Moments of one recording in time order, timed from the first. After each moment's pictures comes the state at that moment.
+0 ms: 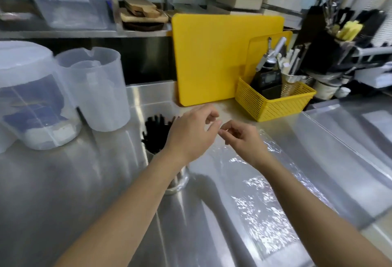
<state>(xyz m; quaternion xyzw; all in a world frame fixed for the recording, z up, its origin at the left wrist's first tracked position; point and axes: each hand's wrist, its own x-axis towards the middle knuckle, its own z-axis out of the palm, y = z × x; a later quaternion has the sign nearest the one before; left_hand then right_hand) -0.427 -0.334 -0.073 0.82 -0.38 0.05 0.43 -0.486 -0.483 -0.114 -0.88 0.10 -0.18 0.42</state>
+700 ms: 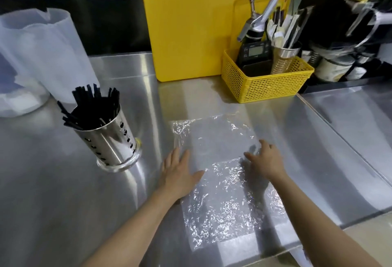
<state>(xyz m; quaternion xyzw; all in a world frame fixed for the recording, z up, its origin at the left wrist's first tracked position) -0.506 -0.447 -0.255 0.95 -0.19 -0.17 0.18 -0.560 -0.683 -0.253 -0.89 0.37 0.00 0.26</state>
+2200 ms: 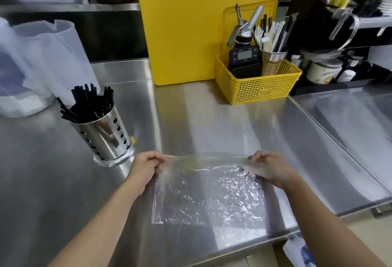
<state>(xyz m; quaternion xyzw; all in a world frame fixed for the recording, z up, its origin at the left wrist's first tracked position) -0.500 -0.409 -0.244 0.76 0.04 -0.18 0.62 -0.607 -0.720 -0.246 -0.67 0.27 0.02 0.69</state>
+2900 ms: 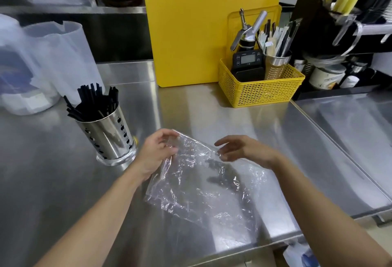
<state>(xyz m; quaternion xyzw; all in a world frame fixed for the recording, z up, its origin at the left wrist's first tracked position) -0.499 -0.424 -0.200 0.69 -0.16 -0.16 0.69 -0.564 -0.678 -0.184 -0.80 0.03 0.18 0.57</state>
